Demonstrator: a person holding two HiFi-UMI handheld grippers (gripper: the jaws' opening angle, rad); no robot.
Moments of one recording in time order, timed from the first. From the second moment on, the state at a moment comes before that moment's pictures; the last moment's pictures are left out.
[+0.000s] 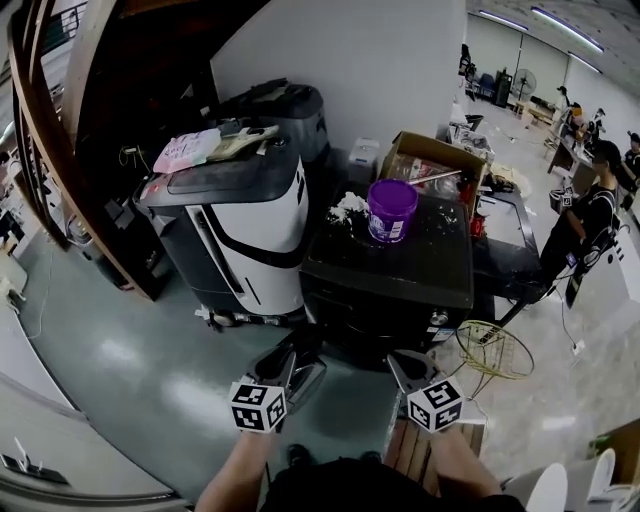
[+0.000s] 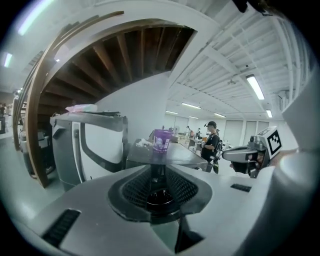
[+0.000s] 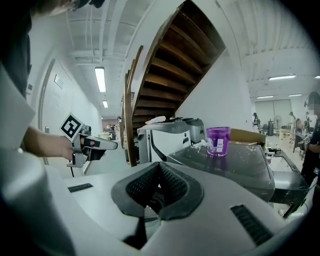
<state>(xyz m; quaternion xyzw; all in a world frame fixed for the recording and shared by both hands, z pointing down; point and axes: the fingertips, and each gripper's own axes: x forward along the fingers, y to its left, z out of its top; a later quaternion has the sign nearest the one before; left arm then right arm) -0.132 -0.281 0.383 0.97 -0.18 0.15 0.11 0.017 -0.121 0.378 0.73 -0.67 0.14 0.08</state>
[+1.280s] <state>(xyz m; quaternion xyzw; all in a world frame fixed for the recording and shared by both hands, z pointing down) -0.140 -0.335 0.299 0.98 -0.20 0.08 0.05 -0.001 -0.162 0.284 0.74 -0.67 0.05 0.02</state>
